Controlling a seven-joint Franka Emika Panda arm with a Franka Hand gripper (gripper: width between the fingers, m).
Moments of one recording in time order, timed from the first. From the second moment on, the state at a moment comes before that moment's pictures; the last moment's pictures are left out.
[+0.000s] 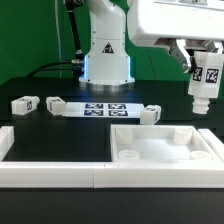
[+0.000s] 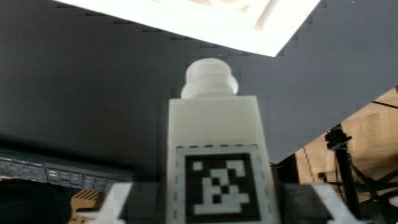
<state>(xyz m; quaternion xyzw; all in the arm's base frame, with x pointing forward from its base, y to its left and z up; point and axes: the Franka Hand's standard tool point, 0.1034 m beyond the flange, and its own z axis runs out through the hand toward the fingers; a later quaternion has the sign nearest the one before) 0.606 0.101 0.155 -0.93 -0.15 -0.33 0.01</state>
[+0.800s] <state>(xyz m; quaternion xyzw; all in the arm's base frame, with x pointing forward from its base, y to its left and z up) 0.614 0.116 0.107 -0.95 -0.16 -0.27 0.02</state>
